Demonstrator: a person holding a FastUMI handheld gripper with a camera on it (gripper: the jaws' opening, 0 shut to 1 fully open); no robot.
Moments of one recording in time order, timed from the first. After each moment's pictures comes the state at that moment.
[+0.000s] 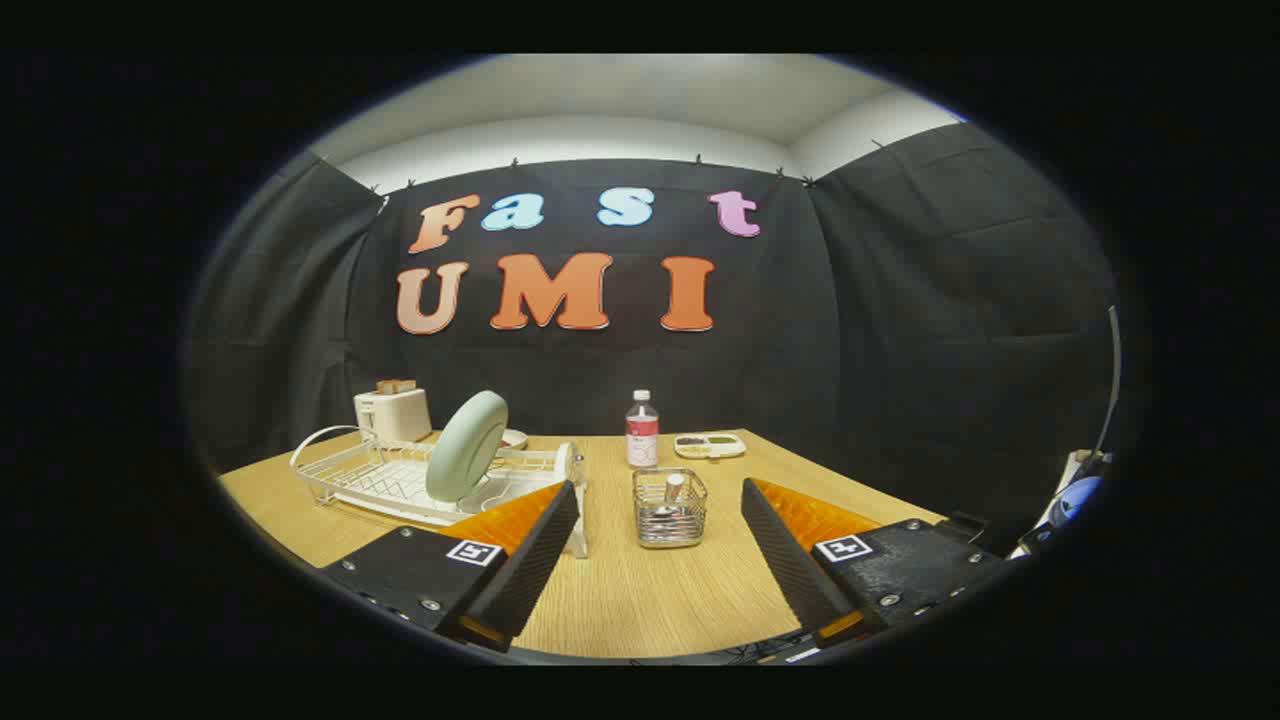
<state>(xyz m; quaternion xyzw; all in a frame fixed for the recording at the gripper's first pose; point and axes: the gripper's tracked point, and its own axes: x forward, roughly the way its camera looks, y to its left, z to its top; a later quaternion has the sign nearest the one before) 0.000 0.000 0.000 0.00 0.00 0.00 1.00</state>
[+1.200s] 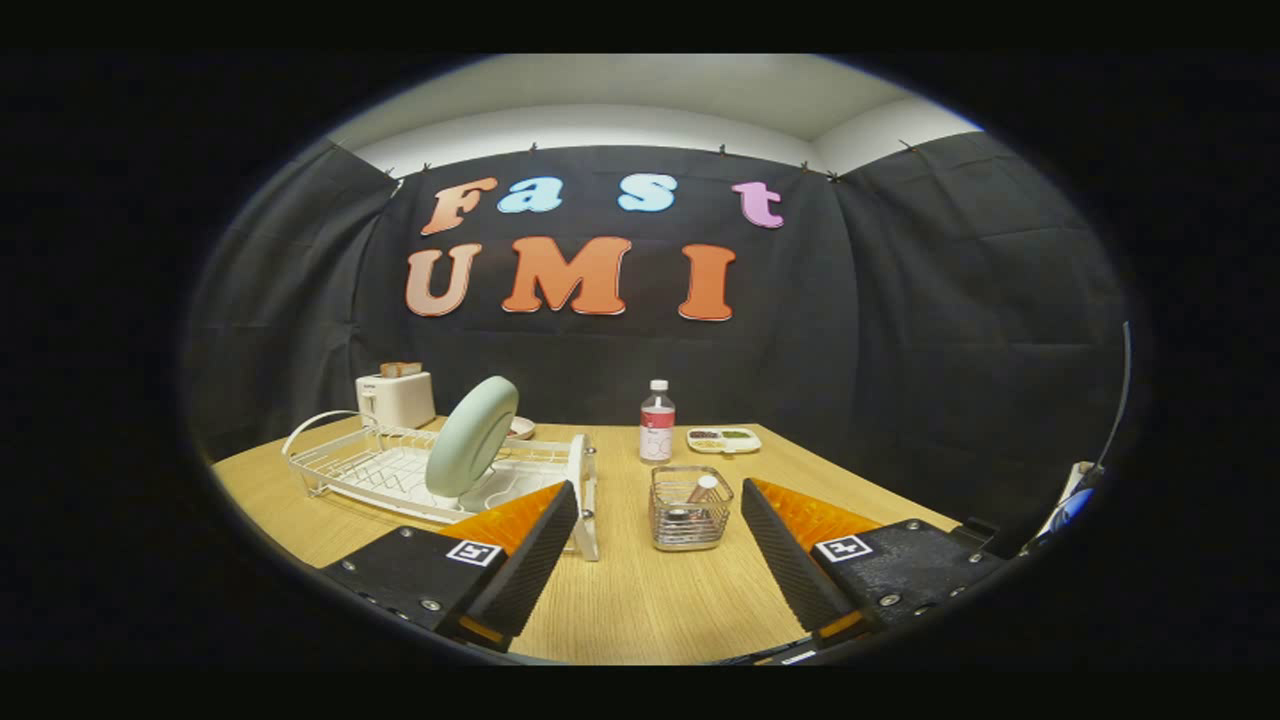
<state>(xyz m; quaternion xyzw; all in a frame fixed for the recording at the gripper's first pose) 0.032 0.032 -0.006 -0.02 0.02 0.02 1.00</state>
